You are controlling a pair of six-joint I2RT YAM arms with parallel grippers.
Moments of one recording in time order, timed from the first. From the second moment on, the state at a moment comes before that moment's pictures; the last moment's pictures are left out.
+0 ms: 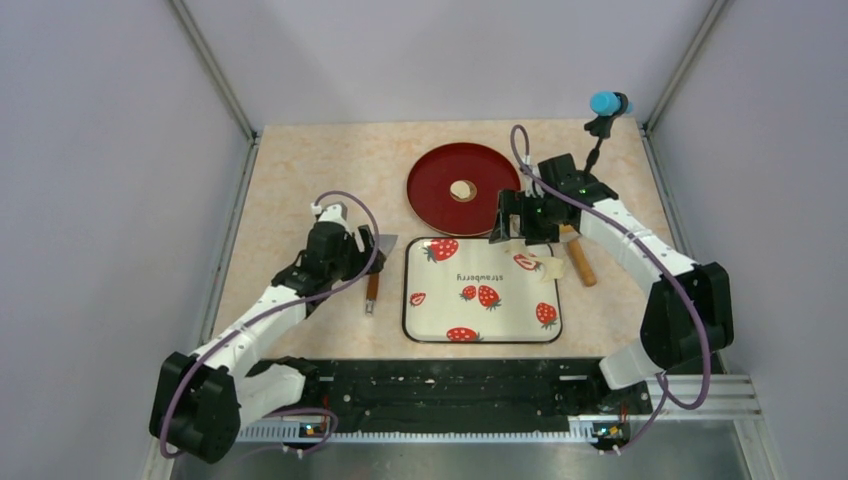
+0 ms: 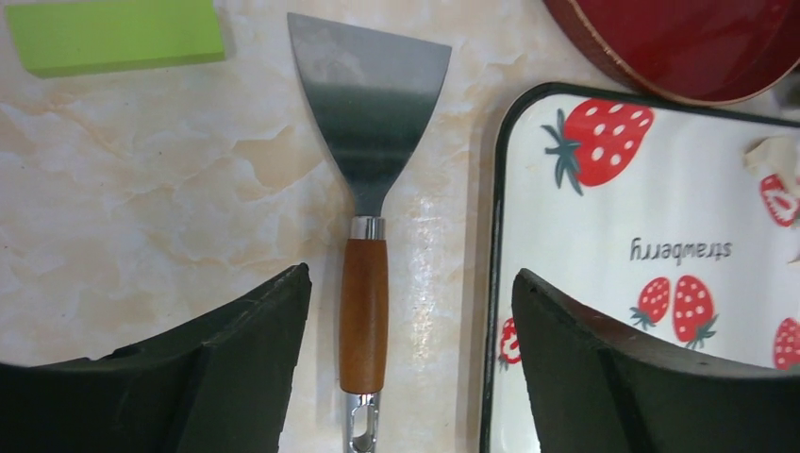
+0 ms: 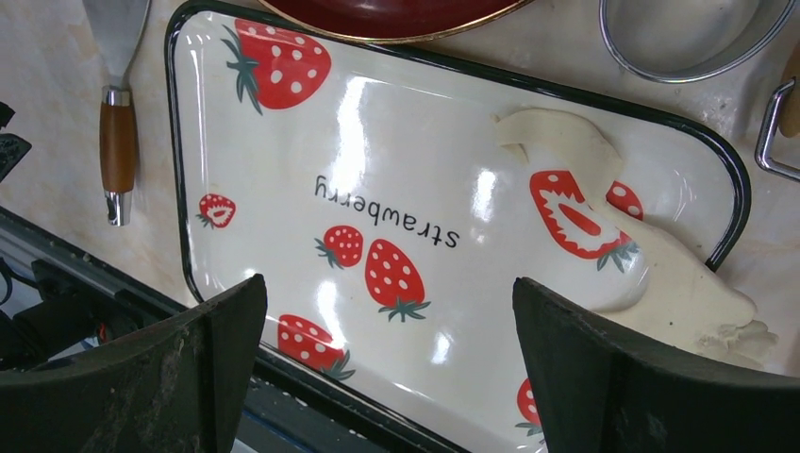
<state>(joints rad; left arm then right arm) -0.37 1.08 0.60 -0.21 -0.04 -0.53 0.33 1.51 1.17 -0.67 -0.31 0.31</state>
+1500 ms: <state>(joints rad) -0.11 1.18 0.21 0.68 -0.21 0.00 0.27 0.83 0.08 0.49 0.44 0.05</state>
